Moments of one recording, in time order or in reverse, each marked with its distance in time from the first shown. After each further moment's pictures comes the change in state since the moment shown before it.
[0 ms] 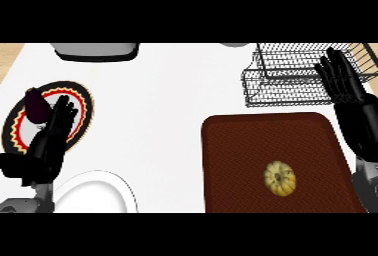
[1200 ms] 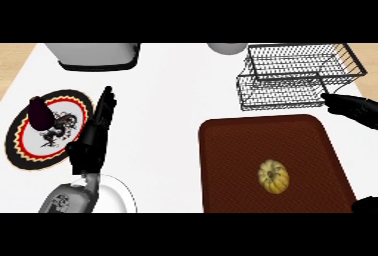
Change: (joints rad) left arm -0.107 -0.157 -0.168 -0.045 -0.214 0.174 0.136; right arm 0.119 -0.352 -0.096 -0.203 -0.242 0.462 0.423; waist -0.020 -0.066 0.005
